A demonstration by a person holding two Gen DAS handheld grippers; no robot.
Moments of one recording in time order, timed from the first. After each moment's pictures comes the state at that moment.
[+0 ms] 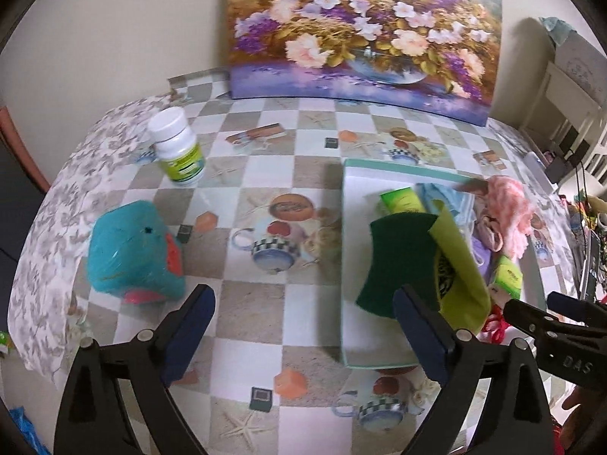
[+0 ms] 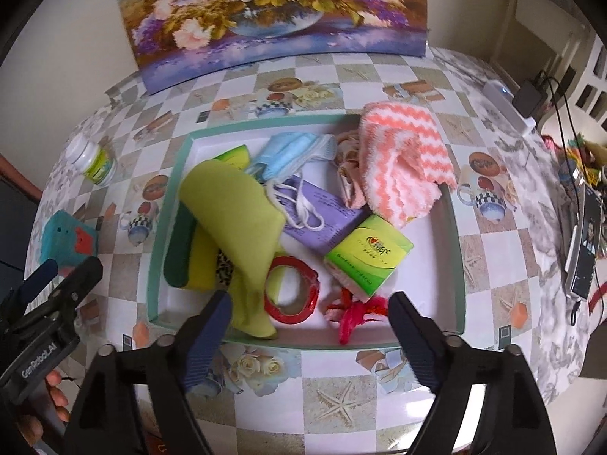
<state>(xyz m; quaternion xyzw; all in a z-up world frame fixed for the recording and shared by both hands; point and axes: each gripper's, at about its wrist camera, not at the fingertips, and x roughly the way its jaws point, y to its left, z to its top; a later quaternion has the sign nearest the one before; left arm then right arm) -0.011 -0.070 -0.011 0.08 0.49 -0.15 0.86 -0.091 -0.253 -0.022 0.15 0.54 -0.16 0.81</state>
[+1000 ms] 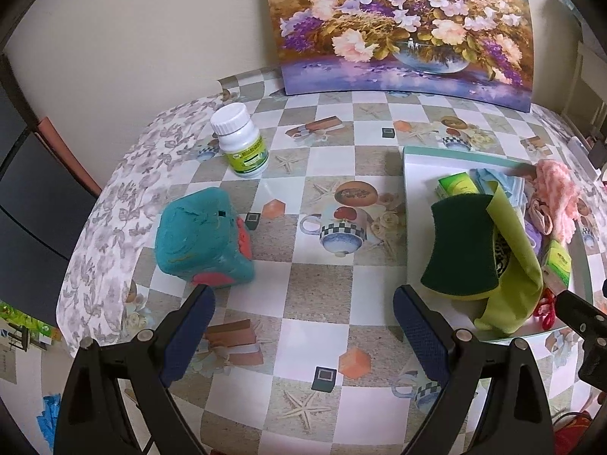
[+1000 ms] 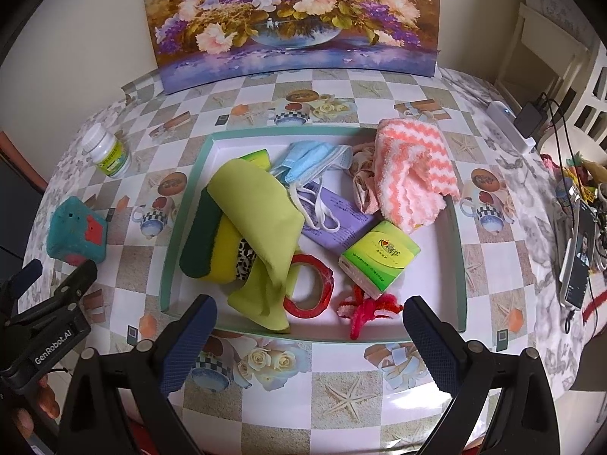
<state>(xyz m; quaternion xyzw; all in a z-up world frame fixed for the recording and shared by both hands) -0.022 -0.054 -0.008 0.14 0.48 -0.05 0.87 -0.098 -0.234 -0.011 0.13 0.53 -0.15 0.83</state>
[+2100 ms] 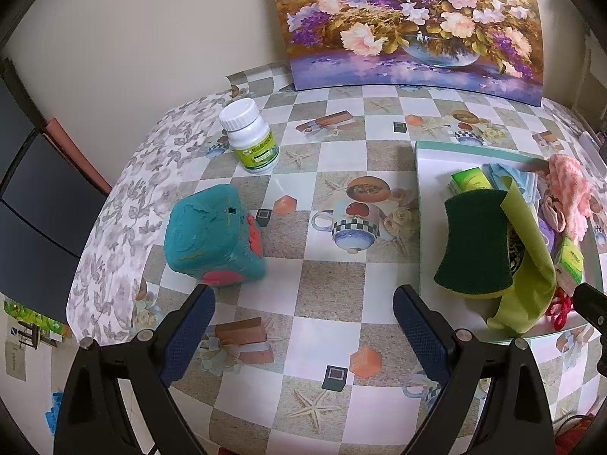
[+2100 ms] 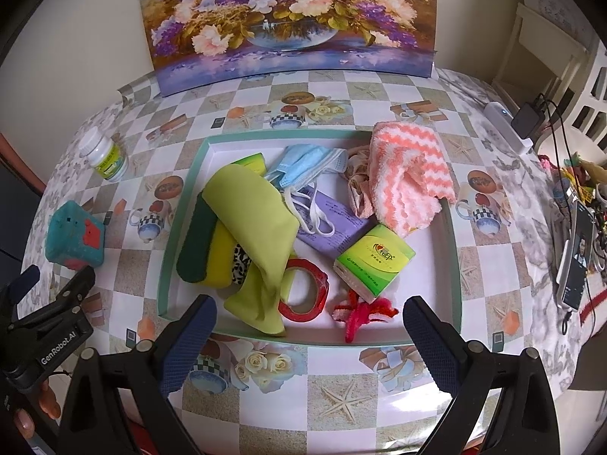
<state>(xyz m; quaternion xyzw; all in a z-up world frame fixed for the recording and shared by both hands) -0.020 -0.052 -0.011 0.16 0.48 -0.03 0.86 -0.097 -0.238 -0.009 0.13 0.53 -0.16 0.83</state>
